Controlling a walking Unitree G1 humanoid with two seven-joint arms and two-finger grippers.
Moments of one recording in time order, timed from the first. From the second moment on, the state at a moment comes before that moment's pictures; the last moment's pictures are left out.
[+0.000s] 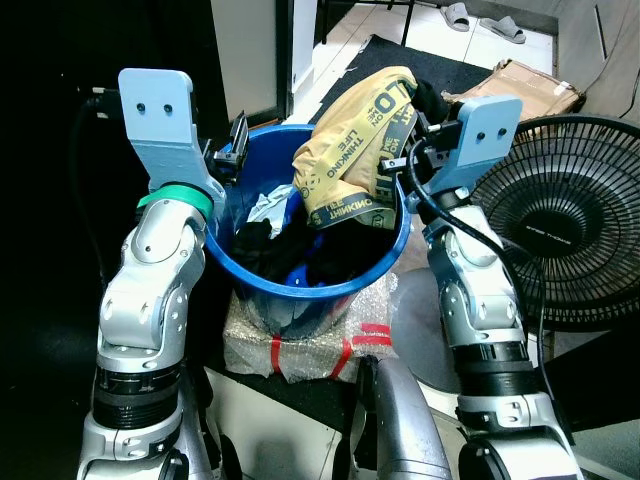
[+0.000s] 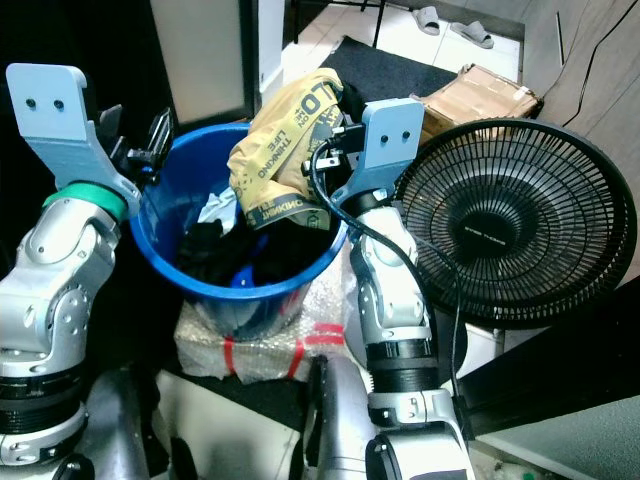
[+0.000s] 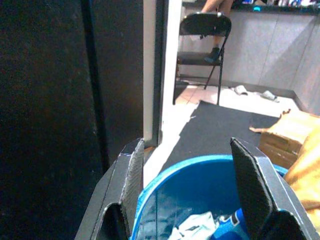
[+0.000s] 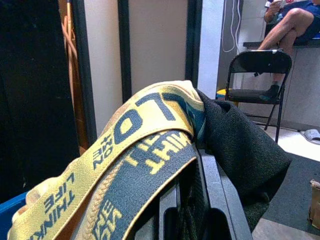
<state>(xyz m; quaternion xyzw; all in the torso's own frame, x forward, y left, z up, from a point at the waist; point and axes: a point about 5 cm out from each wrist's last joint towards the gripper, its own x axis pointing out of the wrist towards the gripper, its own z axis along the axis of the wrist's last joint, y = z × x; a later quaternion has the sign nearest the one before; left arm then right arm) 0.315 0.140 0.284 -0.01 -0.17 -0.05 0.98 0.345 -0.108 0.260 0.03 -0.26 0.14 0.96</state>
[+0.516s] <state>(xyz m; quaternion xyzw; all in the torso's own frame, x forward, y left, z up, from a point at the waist) 0.319 0.141 0.281 -0.01 -0.17 -0.05 0.98 0.348 -0.114 0.256 0.03 -0.24 0.12 0.96</state>
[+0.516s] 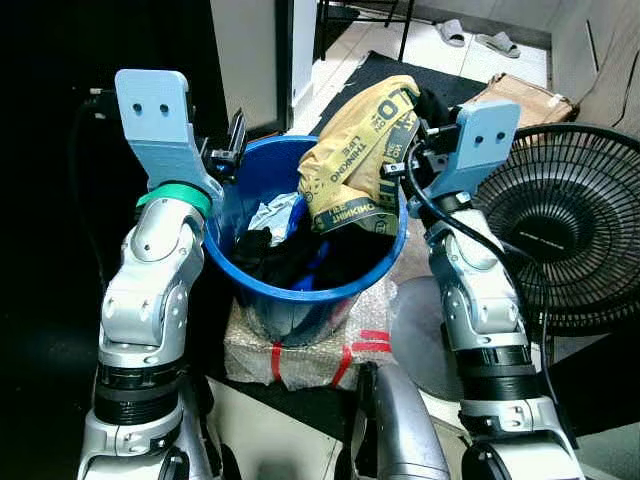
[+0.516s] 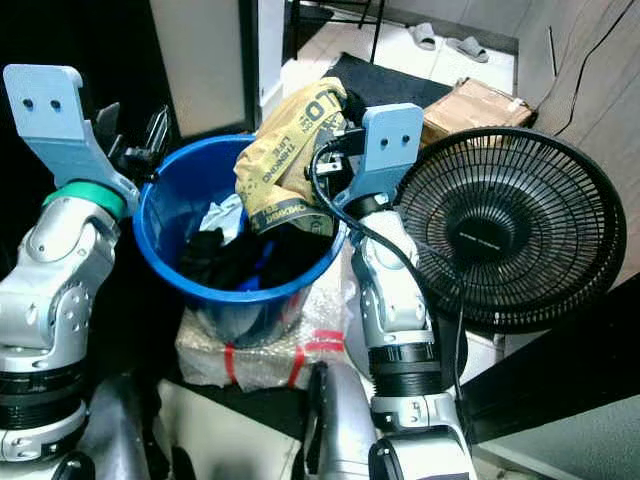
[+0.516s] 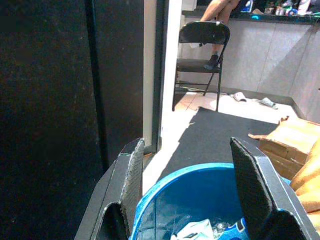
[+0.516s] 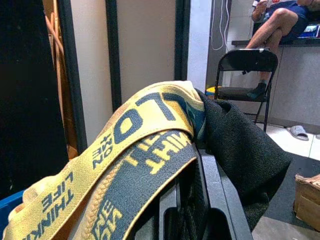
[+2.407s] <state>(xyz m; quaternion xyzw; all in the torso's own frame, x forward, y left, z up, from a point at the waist) 0.321 0.137 0.276 -0.01 -0.17 -0.06 0.98 0.348 -0.114 0.248 0.03 -0.22 0.11 0.97</state>
